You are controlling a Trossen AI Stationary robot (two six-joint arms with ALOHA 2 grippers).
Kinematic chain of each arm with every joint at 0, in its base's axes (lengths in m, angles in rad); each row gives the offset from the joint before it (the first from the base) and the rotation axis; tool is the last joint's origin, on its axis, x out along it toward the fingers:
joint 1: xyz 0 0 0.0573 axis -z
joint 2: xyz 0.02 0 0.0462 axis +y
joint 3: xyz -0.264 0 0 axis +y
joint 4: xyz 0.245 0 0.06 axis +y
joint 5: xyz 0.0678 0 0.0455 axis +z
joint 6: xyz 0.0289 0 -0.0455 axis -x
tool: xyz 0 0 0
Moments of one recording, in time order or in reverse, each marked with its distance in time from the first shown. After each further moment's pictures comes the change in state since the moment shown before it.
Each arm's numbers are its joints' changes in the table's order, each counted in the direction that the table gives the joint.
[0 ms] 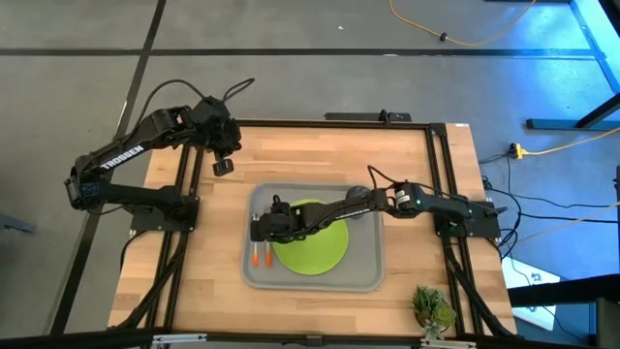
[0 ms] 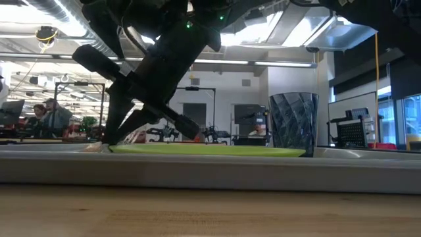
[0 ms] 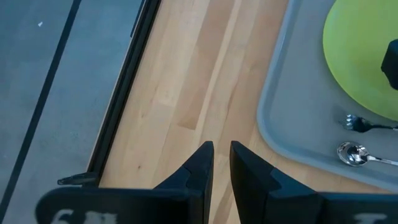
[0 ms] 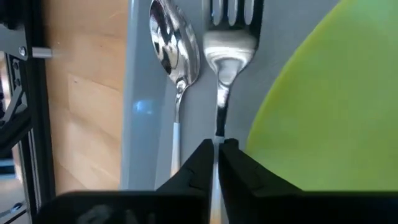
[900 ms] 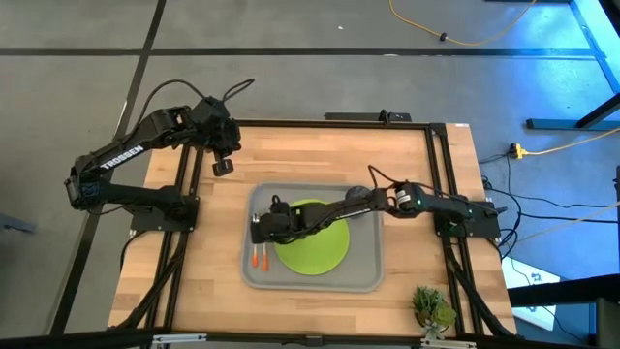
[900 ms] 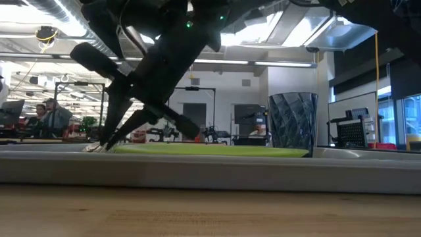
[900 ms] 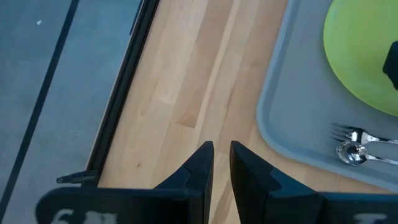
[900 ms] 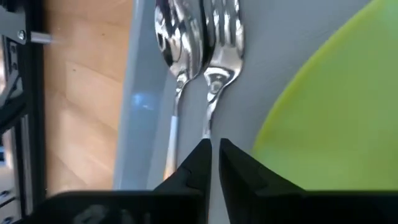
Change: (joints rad) left arm 0.000 0.000 0.000 0.007 0.000 0.000; right arm 0.000 0.000 0.000 -0.009 0.013 0.064
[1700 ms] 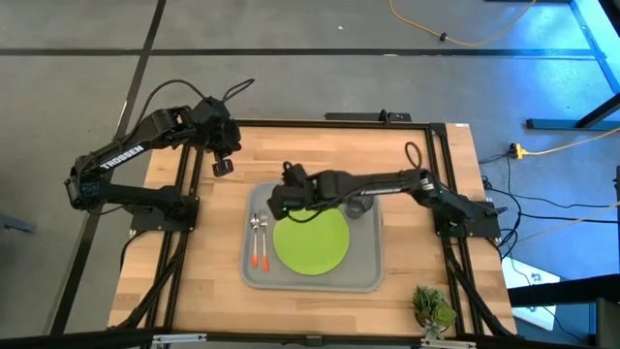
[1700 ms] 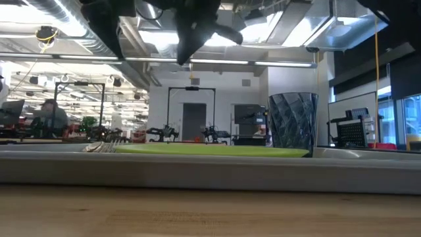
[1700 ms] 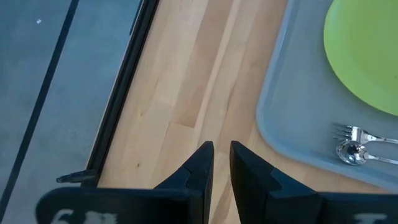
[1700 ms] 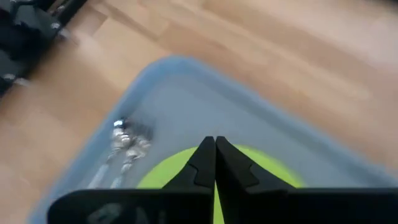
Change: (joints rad) left arm 0.001 0.000 0.000 0.003 0.000 0.002; right arm 0.029 -0.207 -0.251 0.661 -0.374 0.451
